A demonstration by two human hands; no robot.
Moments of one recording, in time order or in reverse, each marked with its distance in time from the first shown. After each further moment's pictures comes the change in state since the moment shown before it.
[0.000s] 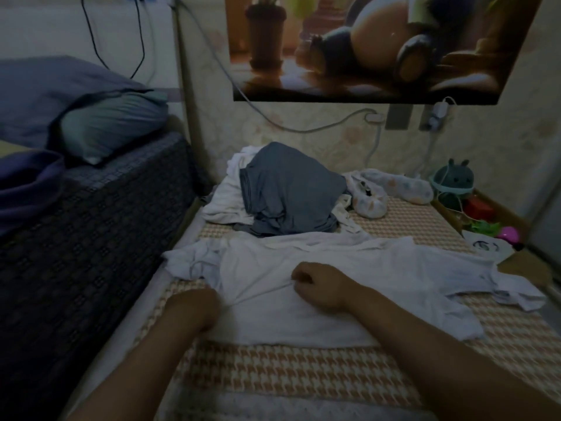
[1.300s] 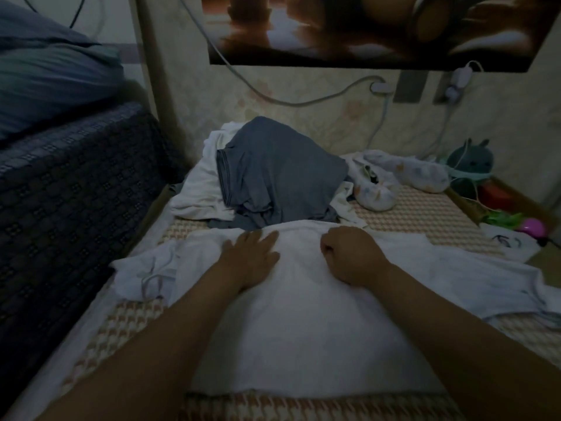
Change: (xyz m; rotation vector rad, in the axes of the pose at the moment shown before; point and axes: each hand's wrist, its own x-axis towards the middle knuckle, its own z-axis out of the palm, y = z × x) left_hand 0.145 0.114 -0.008 -0.108 0.026 0.419; right_hand 0.088 0.105 -0.031 -0.476 0.443 -0.153
